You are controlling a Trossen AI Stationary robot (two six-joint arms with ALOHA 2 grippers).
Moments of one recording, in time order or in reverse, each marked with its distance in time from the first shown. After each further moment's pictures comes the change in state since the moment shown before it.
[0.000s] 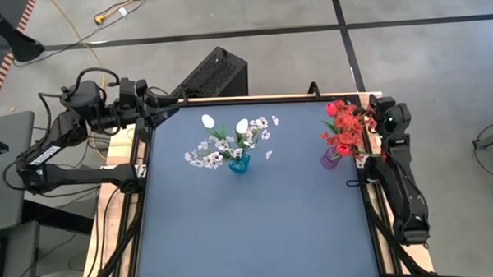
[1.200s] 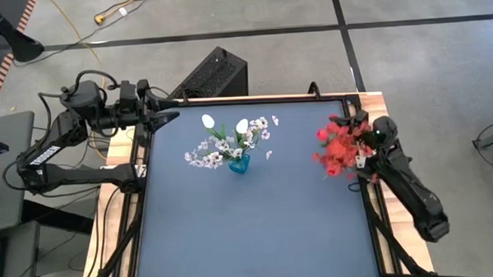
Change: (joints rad) left arm 0.000 0.001 0.000 -0.002 0.069 0.098; right arm 0.409 -0.155 -0.122 -0.048 -0.378 0.208
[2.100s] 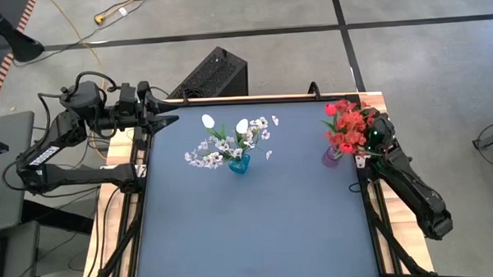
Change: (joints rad) left arm 0.000 -0.006 0.001 -0.019 0.043 0.019; right arm 0.077 0.001 0.000 -0.062 0.720 -0.044
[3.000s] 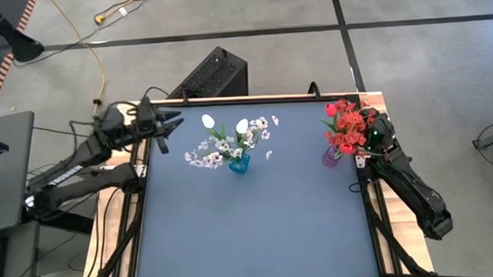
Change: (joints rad) left arm 0.188 -0.282 -0.615 0.315 -0.136 0.181; right arm 0.001 0.000 0.000 -0.009 -0.011 0.000
